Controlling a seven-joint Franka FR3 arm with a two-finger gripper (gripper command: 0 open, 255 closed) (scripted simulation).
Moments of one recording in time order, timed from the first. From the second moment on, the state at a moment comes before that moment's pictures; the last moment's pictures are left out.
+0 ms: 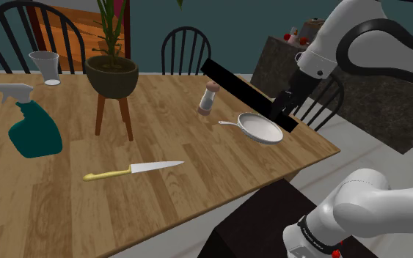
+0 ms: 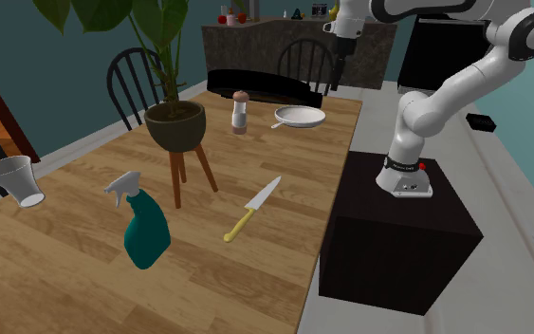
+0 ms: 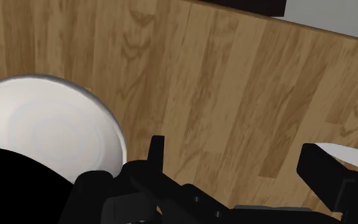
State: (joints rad) arm 0.00 -0.83 0.04 -2.45 0.07 1.70 0.09
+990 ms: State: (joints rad) arm 0.14 -0.34 0.07 -2.23 0.12 1.93 -0.14
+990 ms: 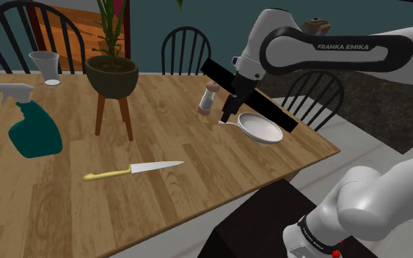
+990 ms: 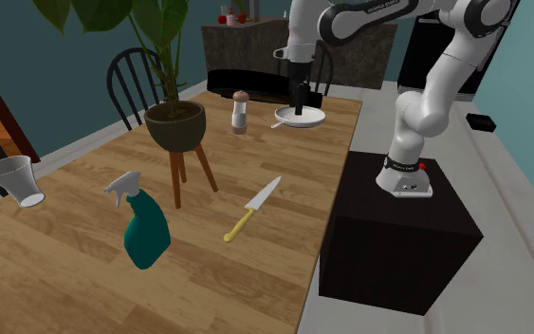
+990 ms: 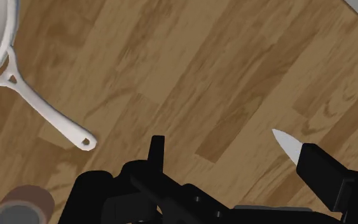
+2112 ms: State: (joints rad) arm 0.29 0.24 0.19 -1.76 0.11 1.96 -0.38
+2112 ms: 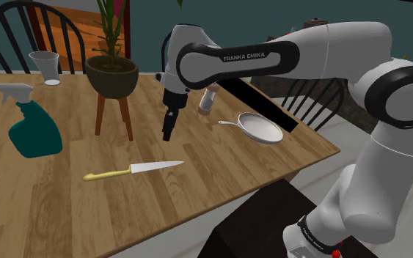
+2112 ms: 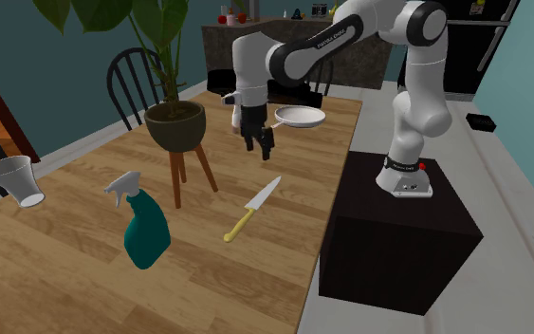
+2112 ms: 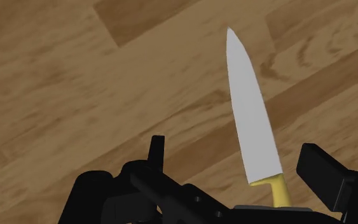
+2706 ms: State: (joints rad) arm 0.39 0.53 0.26 -1.43 0.05 1.88 -0.48
